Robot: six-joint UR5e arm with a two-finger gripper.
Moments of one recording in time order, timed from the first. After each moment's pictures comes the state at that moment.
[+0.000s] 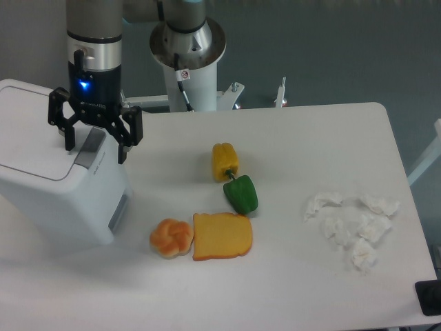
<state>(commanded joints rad) 2.12 -1.57 -1.72 -0.96 1.37 0.32</state>
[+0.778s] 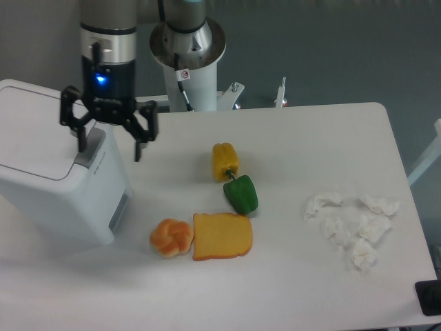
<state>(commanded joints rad) 2.29 -1.60 -1.67 -0.96 1.35 0.37</state>
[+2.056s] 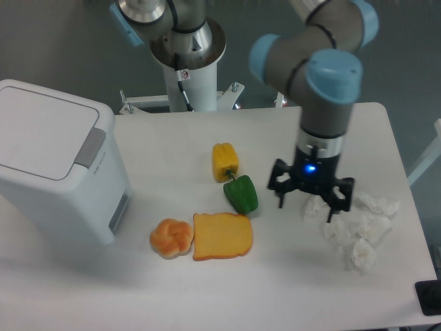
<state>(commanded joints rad) 2.72 -2.01 -1.44 -1.09 1.41 1.31</state>
